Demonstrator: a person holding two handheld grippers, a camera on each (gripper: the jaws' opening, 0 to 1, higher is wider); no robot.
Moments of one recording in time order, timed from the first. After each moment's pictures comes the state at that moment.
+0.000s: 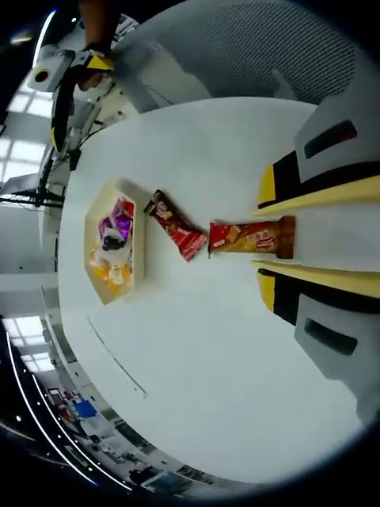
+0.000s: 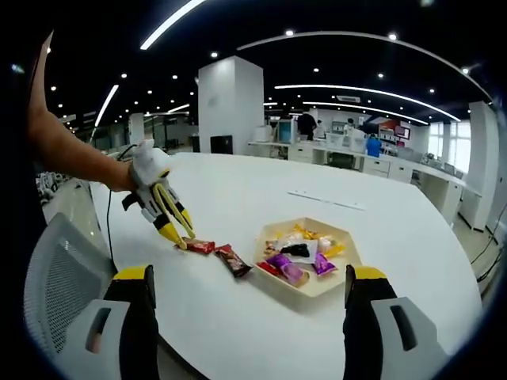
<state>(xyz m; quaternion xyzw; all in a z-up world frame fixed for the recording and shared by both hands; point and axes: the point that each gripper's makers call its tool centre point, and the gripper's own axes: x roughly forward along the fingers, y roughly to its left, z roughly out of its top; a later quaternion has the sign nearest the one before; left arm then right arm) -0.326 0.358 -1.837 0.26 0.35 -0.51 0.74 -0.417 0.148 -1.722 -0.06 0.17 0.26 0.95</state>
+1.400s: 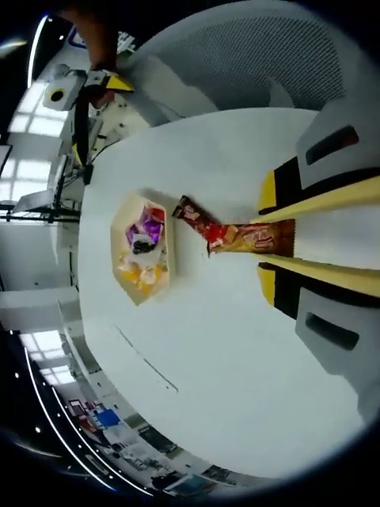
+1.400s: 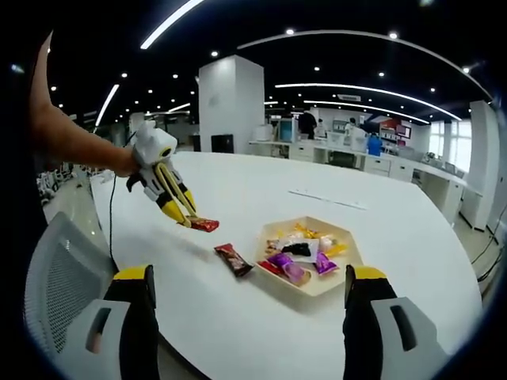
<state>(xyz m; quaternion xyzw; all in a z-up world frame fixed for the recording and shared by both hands) -0.309 0.350 -1.777 0.26 0.31 -0.56 0.72 -0.418 0.149 -1.723 -0.06 0.17 0.27 0.95</state>
